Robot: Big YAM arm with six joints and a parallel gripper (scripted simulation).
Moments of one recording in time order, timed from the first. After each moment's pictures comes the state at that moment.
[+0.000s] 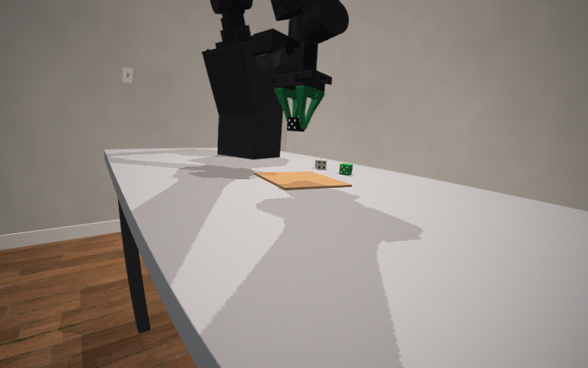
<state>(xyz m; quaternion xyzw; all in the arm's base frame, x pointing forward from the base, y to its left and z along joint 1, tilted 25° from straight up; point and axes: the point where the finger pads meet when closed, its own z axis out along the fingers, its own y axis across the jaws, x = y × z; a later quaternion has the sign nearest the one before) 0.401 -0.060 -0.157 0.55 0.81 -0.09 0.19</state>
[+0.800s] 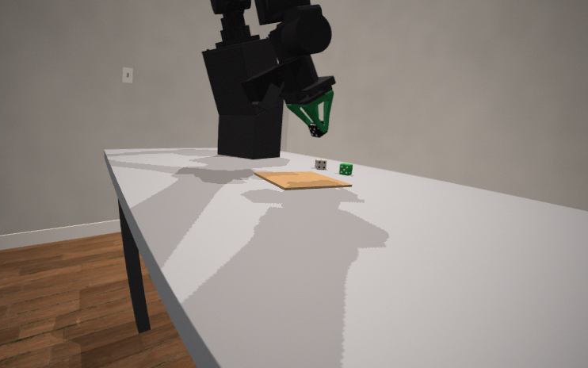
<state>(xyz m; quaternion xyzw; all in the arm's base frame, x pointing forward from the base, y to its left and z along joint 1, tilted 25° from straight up) 0.407 -0.014 -0.176 0.67 0.73 0.11 -0.02</state>
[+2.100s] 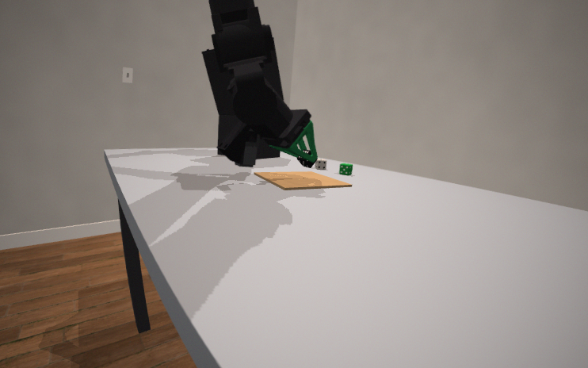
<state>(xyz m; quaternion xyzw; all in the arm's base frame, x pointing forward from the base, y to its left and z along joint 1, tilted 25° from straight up) 0.423 -0.059 -0.218 0.63 0.73 0.22 -0.12</state>
